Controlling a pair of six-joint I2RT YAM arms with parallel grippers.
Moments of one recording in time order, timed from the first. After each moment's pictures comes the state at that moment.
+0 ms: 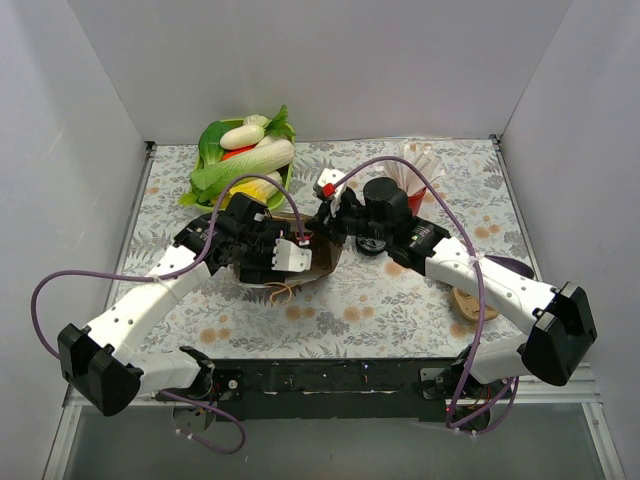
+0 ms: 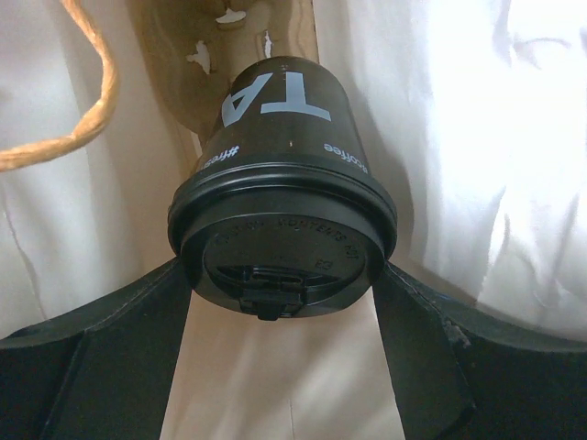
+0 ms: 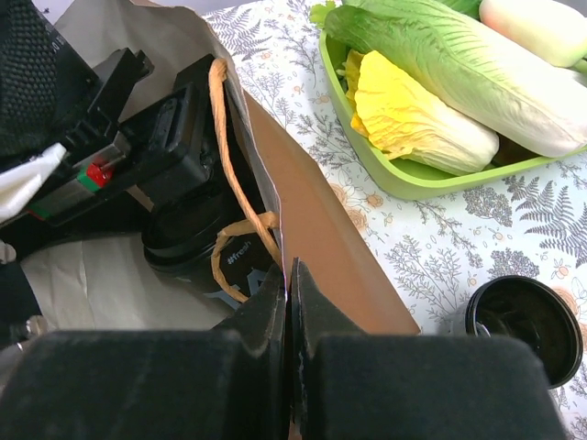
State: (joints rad) left arm -0.61 1.21 1.16 -0.94 0.20 1.11; right arm 0.83 1.37 1.12 -0.01 -0.36 -0.13
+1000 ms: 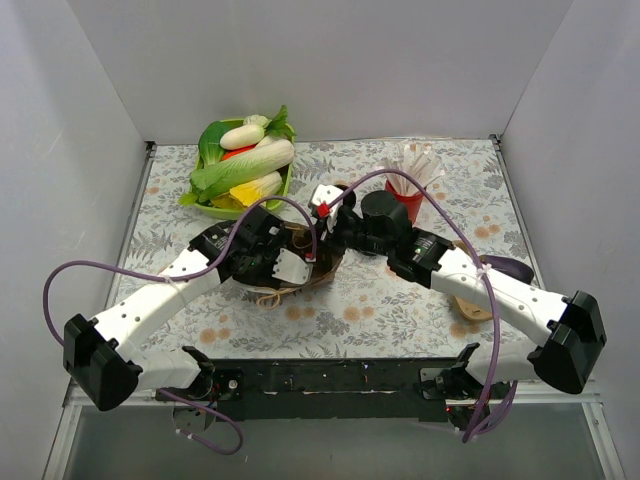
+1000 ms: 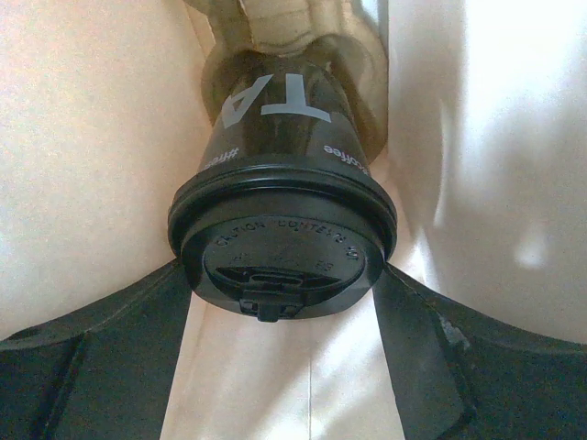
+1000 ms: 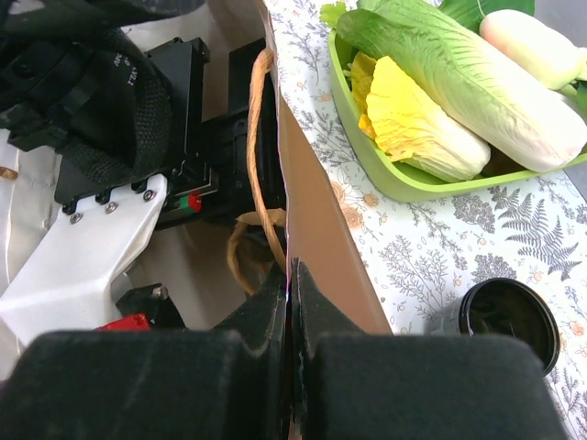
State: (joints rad) left arm -0.71 1.23 1.11 -0.92 -0.17 1.20; right arm 0.92 1.31 1.11 -0.07 -0.26 -0.22
